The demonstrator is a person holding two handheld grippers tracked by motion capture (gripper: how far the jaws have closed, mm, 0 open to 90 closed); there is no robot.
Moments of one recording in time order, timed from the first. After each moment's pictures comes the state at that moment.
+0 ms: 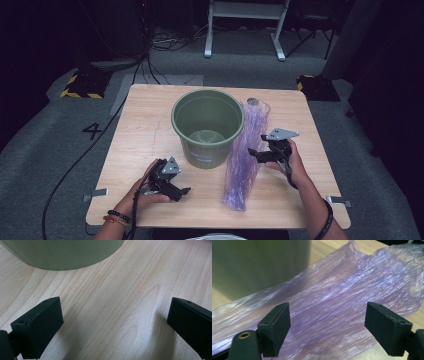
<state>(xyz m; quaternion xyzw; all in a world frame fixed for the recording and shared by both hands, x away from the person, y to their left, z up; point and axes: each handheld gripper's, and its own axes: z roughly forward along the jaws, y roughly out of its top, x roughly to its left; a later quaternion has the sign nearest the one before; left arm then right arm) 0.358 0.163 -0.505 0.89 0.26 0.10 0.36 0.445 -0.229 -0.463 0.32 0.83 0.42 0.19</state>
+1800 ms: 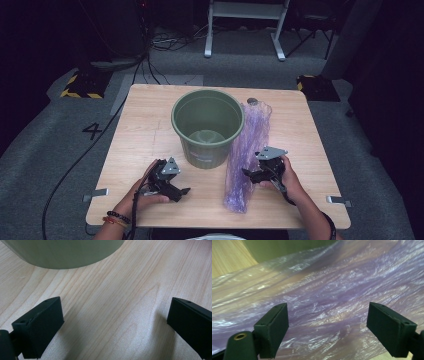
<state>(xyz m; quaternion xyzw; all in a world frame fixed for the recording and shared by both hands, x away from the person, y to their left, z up) 0.357 0.164 -0.505 0.89 0.27 0.10 0.35 0.396 -0.206 -0.485 0.29 0.86 0.37 0.18</state>
